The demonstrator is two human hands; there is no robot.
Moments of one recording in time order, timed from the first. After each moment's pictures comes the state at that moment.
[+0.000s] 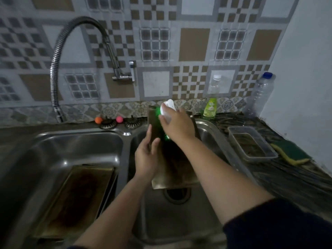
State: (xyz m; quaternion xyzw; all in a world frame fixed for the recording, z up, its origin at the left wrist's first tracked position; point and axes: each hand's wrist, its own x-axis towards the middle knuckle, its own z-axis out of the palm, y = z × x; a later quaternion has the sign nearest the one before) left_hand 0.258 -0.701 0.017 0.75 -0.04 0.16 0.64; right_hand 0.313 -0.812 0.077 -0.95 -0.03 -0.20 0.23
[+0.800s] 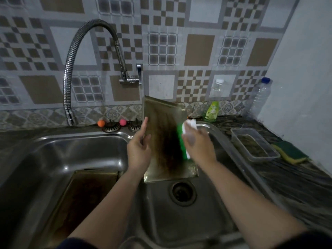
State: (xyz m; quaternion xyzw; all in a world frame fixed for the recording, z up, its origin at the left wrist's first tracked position) left_hand 0.283 -0.644 0.026 0.73 -0.10 0.22 0.63; right_hand 0.277 -0.830 0.034 -0.94 0.04 -0.19 0.29
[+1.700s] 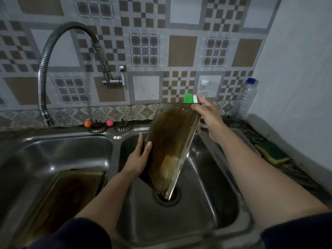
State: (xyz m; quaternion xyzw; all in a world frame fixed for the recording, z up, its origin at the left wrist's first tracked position) left_hand 0.286 -0.688 -0.001 0.83 -0.05 -0.06 0.56; right_hand 0.284 -0.915 0.122 -0.74 0.06 -0.10 0.66
